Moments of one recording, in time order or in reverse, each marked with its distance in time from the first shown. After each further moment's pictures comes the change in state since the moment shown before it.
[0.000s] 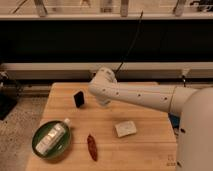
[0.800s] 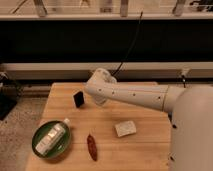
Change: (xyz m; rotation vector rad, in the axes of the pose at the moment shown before) arm -0.023 -0.023 0.012 0.020 -0.034 -0.027
